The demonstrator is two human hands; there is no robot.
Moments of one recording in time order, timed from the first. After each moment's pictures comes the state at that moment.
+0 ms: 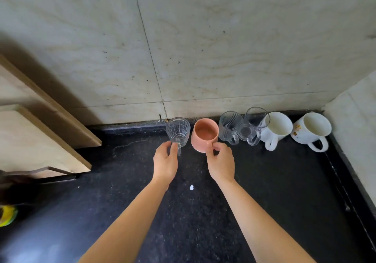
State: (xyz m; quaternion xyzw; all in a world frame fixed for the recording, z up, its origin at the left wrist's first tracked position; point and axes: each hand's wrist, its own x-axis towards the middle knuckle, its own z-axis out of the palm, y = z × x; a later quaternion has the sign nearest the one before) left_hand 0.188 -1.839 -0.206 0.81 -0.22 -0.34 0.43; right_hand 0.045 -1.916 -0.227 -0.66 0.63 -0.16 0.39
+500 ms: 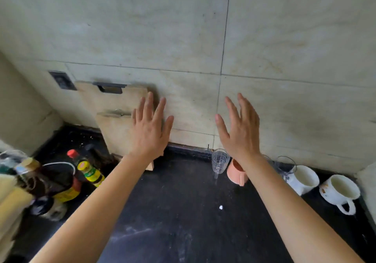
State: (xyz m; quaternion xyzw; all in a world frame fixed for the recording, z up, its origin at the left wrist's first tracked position) left_hand 0.277 -1.709 0.053 0.86 -0.43 0.16 0.23; right_hand 0.107 -1.893 0.036 -0.89 0.30 -0.35 0.06
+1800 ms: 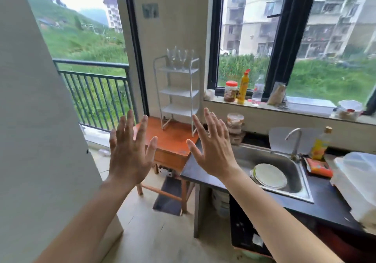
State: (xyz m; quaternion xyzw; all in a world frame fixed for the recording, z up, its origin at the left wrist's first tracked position) left_hand -0.323 -0.658 0.149 0.85 0.40 0.35 -0.03; right_hand -0.108 -0.762 0.136 -0.72 -0.60 -0.22 0.27
